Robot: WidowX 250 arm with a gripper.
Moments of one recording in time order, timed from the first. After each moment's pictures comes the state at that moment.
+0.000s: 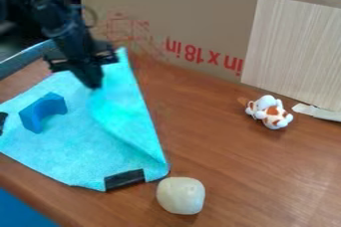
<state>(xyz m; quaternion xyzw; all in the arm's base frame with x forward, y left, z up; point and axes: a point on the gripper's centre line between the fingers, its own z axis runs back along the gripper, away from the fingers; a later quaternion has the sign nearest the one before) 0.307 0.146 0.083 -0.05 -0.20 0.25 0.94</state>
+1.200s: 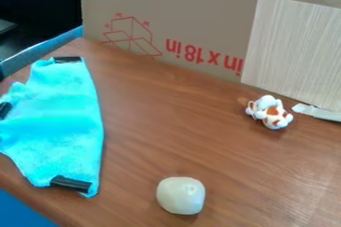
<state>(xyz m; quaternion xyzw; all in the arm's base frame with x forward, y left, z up) 0.209 0.228 0.108 -0.01 -0.13 0.09 0.99</state>
